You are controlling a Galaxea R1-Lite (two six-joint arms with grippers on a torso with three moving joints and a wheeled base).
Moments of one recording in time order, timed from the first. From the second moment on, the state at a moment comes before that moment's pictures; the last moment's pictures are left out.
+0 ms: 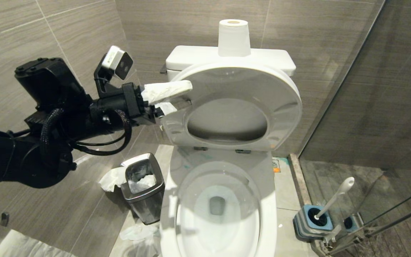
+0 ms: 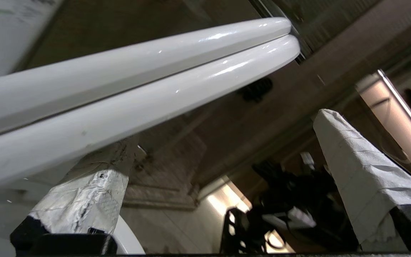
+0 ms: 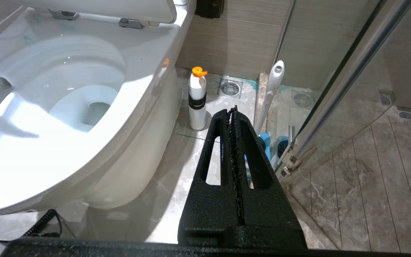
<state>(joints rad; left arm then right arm) -0.33 1.77 -1.05 -1.03 -0.98 -0.80 0.00 0.00 0.00 0.00 0.02 0.00</state>
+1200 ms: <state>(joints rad) -0.37 1.92 -1.34 -0.96 -0.67 -0.65 0.00 0.00 0.00 0.00 0.02 0.00</state>
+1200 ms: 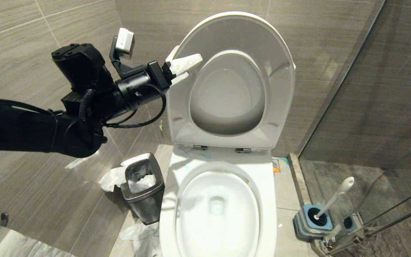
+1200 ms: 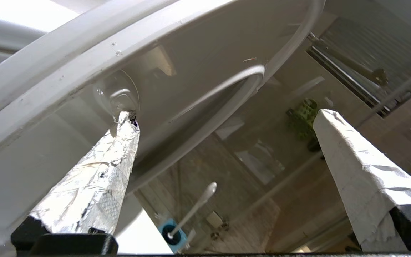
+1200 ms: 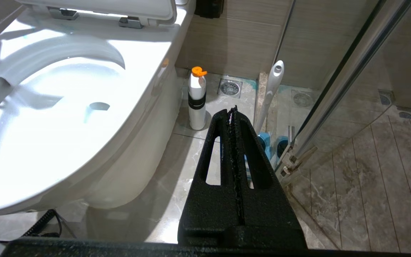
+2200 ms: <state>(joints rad) -0.45 2.08 -1.55 -0.94 -0.44 -0.51 0.00 0.00 0.00 0.00 0.01 0.00</state>
